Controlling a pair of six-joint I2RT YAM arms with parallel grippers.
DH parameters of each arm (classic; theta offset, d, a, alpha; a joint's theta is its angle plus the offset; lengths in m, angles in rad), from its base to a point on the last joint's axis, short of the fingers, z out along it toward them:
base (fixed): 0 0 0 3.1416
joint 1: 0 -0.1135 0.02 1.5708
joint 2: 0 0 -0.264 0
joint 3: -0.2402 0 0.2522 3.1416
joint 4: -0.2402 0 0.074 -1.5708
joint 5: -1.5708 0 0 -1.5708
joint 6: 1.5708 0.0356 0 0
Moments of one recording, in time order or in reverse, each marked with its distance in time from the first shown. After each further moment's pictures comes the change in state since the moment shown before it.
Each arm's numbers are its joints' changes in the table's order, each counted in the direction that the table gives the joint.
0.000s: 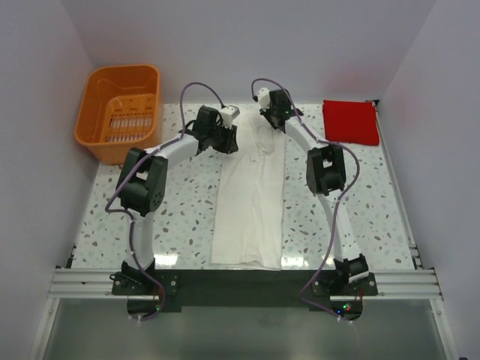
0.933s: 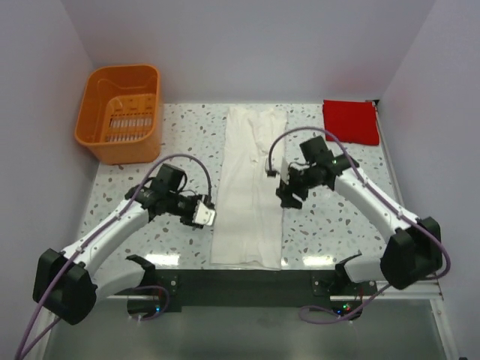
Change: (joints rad) left arm 0.048 -1.016 0.774 -0.524 -0.450 1.287; right arm -0.080 -1.238 1.203 -0.417 0.690 -0.277
